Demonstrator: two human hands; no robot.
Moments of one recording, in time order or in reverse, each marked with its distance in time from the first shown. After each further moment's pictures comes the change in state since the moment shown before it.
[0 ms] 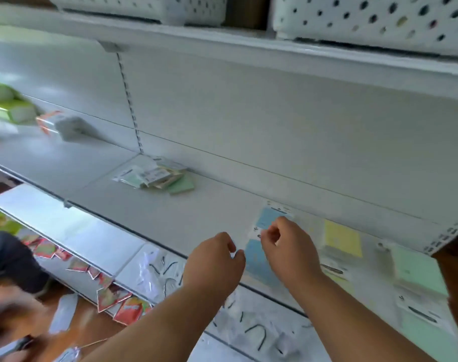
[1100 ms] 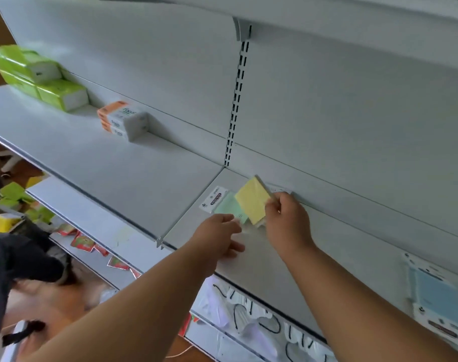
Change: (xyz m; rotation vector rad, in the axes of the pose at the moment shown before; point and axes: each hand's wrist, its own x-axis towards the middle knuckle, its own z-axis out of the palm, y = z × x) left_hand 0.222 -0.227 -0.162 -1.013 -0.291 -0.442; right_hand 0.148 -0.255 0.217 0.209 -0.028 0.052
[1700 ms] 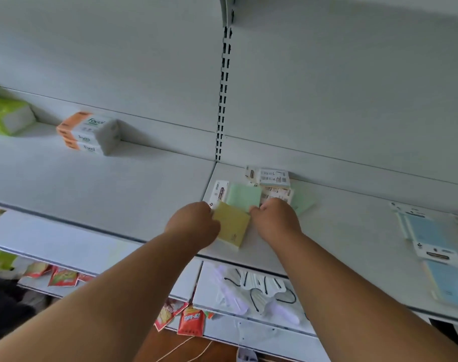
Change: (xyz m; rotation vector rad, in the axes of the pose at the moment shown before) left_hand 0.035 0.034 -0.087 1.295 0.049 0.332; right_hand -0.021 -0.031 0.057 -0.222 -0.054 0.432
